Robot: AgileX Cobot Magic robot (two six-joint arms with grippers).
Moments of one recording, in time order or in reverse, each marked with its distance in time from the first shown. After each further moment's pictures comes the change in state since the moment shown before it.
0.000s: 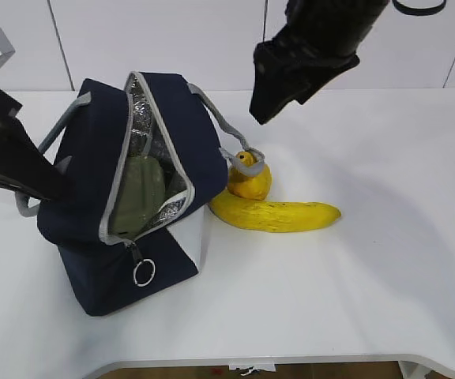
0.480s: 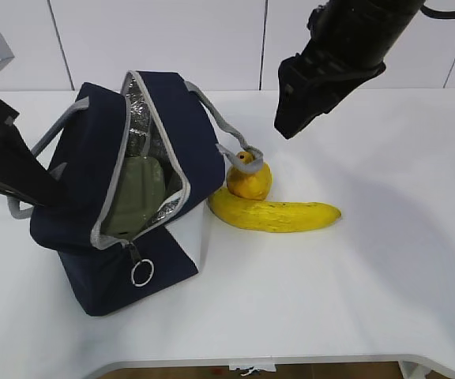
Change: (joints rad) left arm 0.000 0.000 0.000 0.031 0.006 0.000; right arm 0.000 -0.051 0.073 -0.051 0.005 -0.019
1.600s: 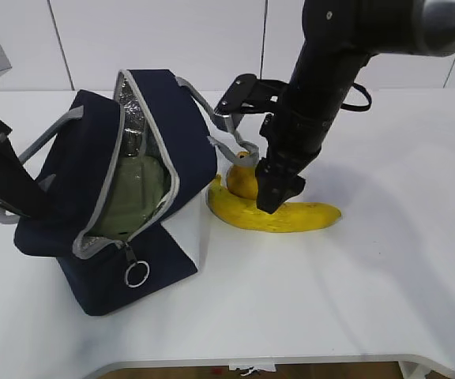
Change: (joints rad) left arm 0.000 0.000 0.000 0.079 0.008 0.000; right arm 0.000 0.299 0.013 0.009 -0.145 -0.457
